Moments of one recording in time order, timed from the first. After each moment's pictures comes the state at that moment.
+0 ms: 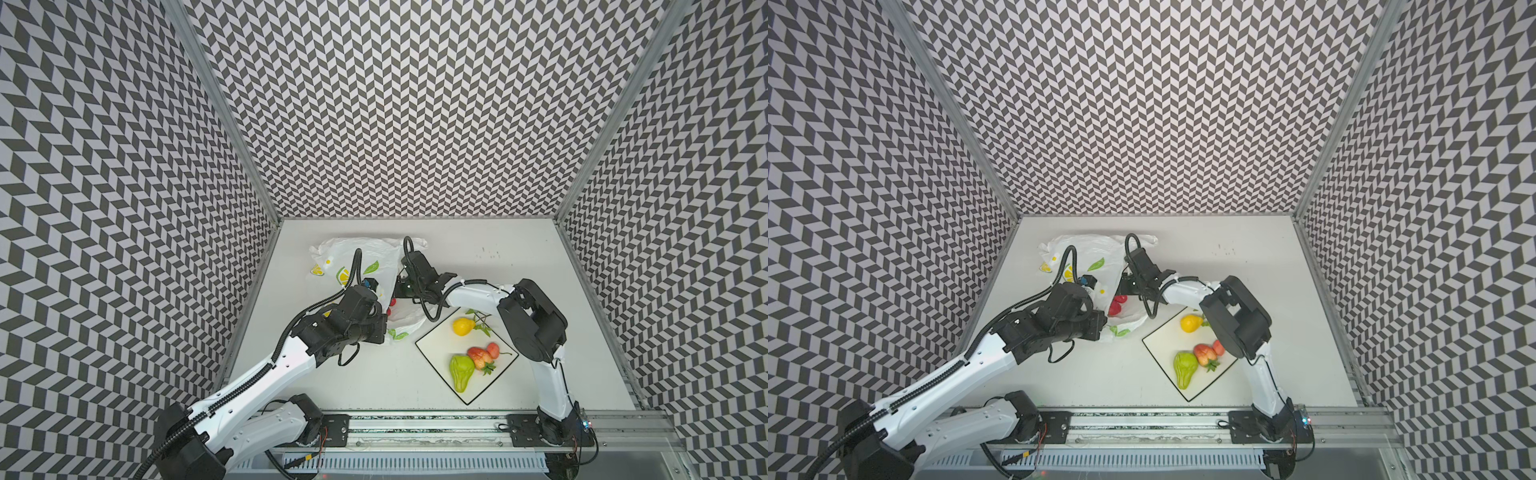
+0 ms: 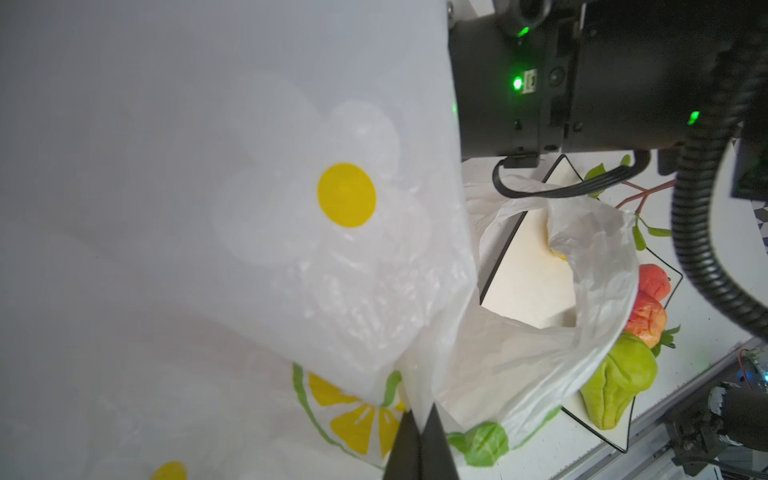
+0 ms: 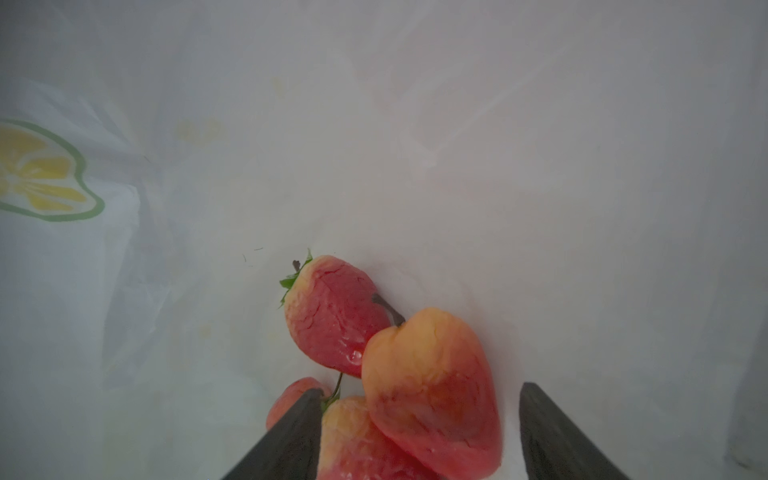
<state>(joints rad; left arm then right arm) -0.72 1.01 0.83 -0.68 -0.01 -0.51 0.77 2.11 1.45 -0.05 -0.18 0.65</state>
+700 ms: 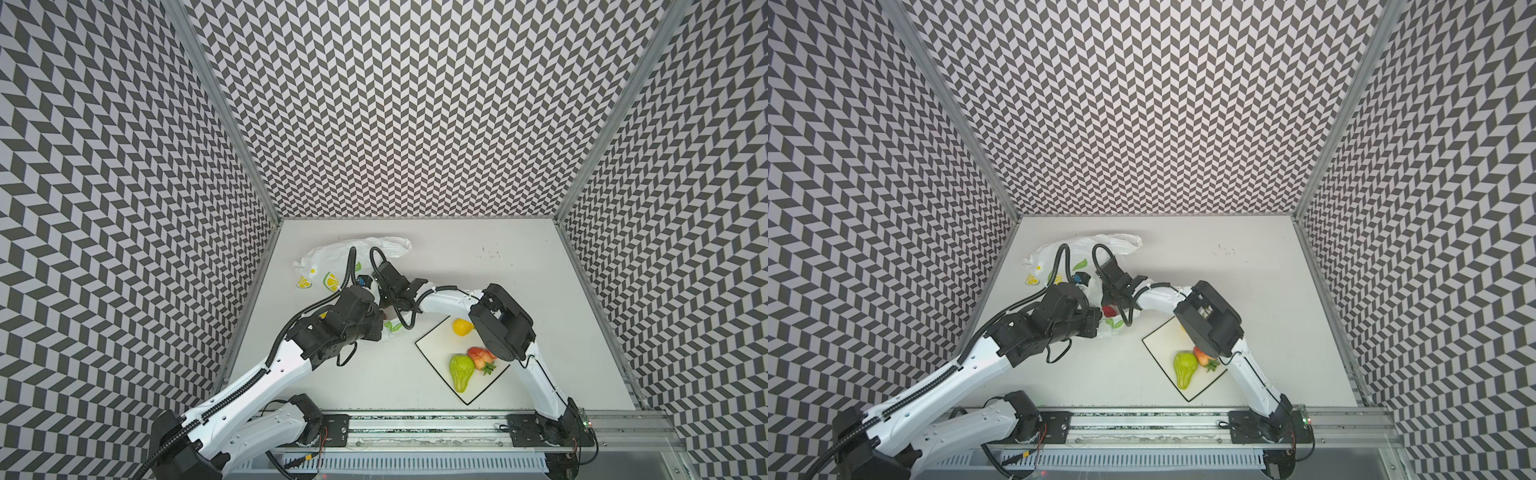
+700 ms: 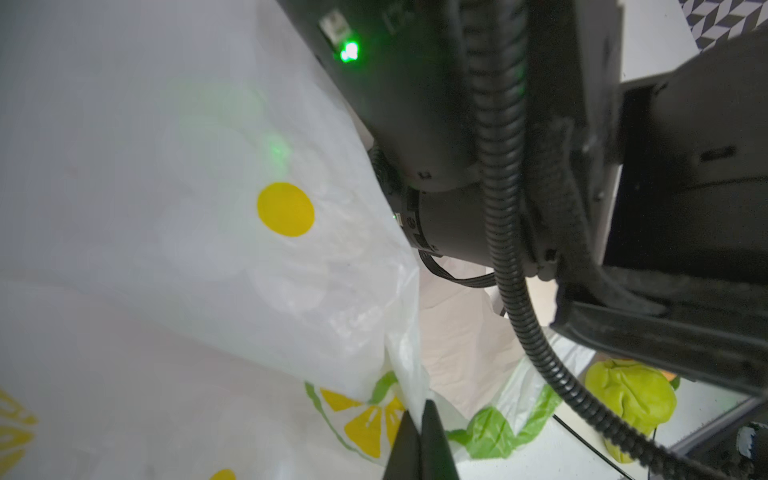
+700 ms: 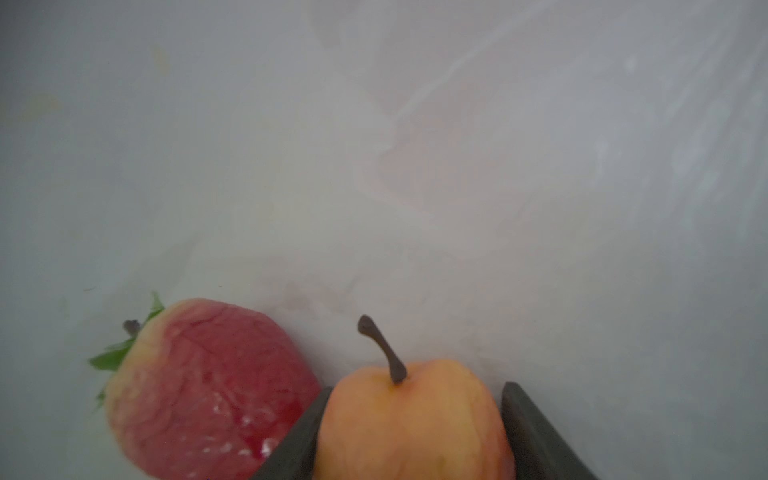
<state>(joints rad) -0.72 0.97 0.83 -0.68 -0.11 -0.52 0.88 2.30 1.69 -0.23 0.11 0.51</state>
